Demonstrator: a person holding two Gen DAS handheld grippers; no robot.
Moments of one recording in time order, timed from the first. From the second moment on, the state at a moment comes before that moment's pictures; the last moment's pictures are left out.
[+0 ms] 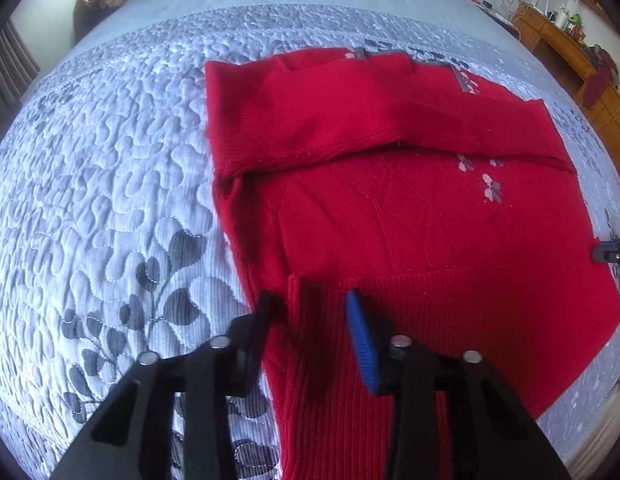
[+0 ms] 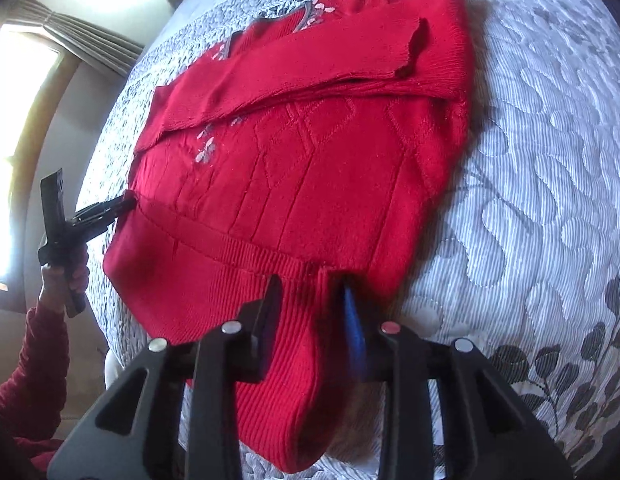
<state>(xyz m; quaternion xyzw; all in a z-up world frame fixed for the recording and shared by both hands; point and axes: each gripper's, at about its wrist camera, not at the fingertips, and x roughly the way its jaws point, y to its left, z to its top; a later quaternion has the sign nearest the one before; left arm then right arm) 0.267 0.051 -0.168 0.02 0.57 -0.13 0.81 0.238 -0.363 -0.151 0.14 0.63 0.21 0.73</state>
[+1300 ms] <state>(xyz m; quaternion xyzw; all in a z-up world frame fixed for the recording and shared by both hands) 0.473 0.042 -0.121 -0.05 0.47 -0.05 0.88 0.460 -0.402 -0.115 0.17 0.59 0.12 0.78</state>
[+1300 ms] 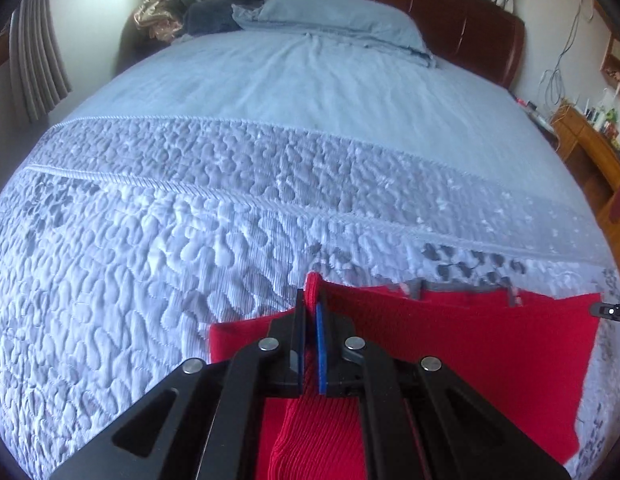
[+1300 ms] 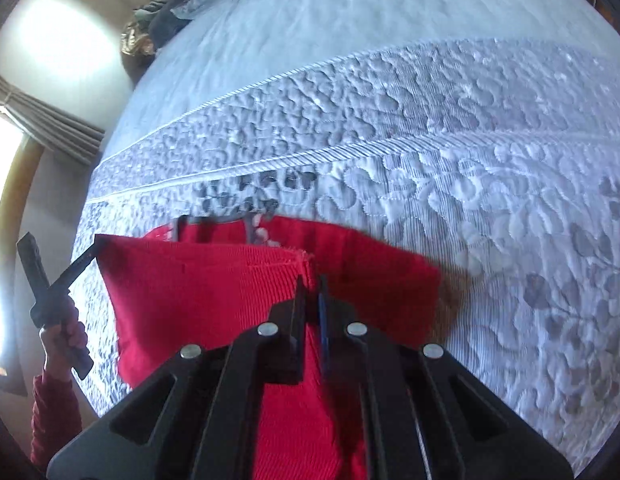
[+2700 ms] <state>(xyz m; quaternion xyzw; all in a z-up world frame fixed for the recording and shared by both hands) 0.283 0.063 -0.181 -0.06 0.60 -0.04 0.80 0.257 -0.390 -0.136 0.12 0.66 0.16 0.73</state>
